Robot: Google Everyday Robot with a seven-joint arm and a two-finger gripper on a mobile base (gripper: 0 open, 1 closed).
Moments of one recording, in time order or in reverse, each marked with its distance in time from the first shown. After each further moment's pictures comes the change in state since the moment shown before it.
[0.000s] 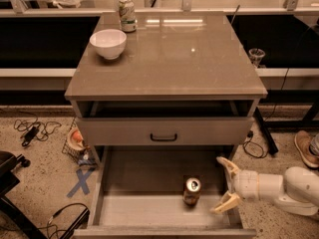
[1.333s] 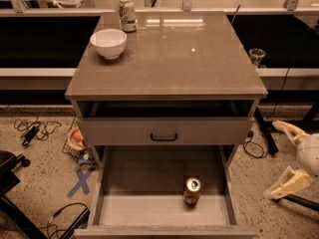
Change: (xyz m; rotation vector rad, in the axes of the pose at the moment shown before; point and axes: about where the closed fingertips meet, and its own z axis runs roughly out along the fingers) arm -0.168 -0.003 -0.182 0.158 0.363 -0.123
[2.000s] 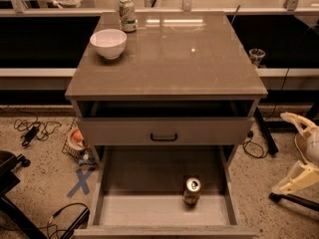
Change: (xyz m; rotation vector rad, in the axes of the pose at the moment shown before) arm -0.015 -0.010 -0.026 0.035 0.025 -0.038
